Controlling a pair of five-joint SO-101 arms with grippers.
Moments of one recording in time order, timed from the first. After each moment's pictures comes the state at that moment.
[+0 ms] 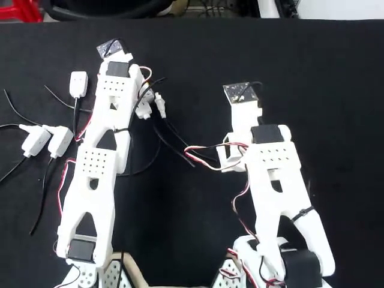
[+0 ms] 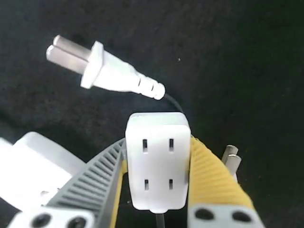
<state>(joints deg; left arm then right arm) 2.5 69.3 -76.4 89.6 34.9 -6.5 -24.4 39.8 72.7 3.1</state>
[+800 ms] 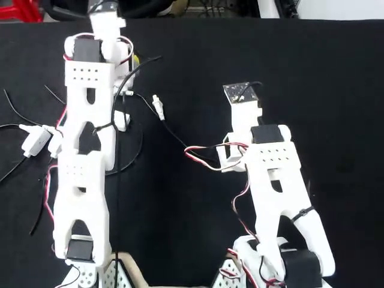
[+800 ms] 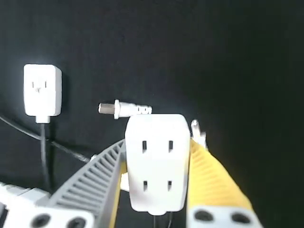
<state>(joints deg) 0.2 44.9 -77.1 100.7 2.3 -6.5 -24.4 39.8 72.7 3.1</state>
